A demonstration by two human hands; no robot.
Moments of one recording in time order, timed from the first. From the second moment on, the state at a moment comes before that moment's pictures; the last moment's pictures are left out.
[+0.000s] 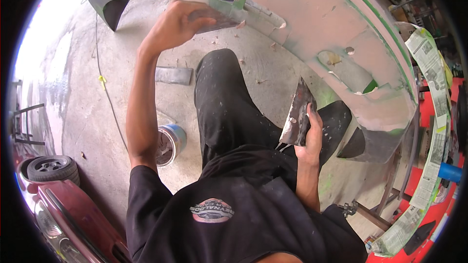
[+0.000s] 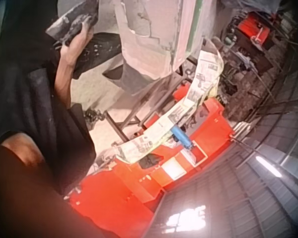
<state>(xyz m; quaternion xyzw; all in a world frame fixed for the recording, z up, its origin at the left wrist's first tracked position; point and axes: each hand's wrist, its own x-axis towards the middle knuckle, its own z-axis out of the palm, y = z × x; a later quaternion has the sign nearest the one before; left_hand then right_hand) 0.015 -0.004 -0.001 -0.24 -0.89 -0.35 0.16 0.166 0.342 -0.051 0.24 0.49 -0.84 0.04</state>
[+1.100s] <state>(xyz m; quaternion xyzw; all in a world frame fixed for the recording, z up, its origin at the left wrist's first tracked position) 0.178 0.128 -0.025 0.06 -0.77 -0.62 0.12 0.135 0.303 -0.034 0.21 0.45 -0.86 0.02</state>
